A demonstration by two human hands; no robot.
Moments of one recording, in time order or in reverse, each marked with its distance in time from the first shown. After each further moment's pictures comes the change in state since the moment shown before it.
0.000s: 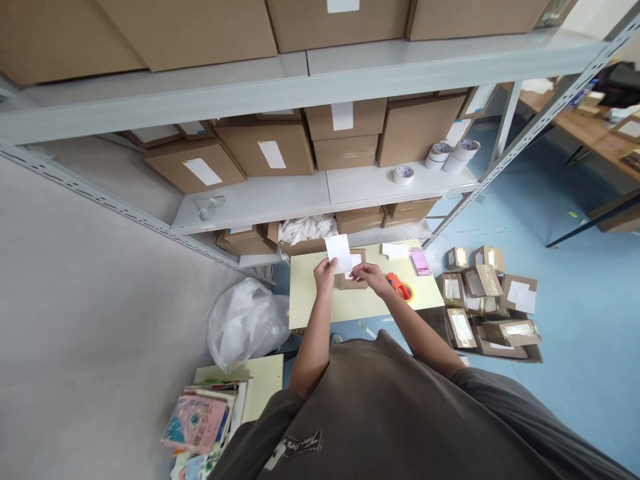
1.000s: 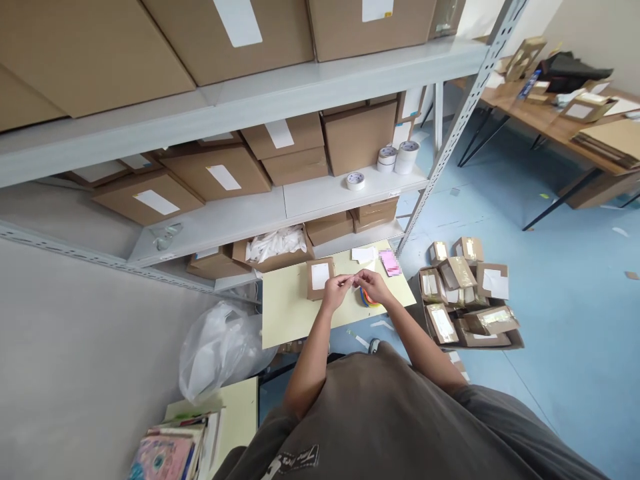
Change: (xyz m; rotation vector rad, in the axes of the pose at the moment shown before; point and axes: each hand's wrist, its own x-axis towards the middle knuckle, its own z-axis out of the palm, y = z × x) left_hand -0.086 -0.021 0.136 0.282 -0.512 0.066; right_hand -0.068 -0.018 -0.138 -0.165 0.111 -0.199
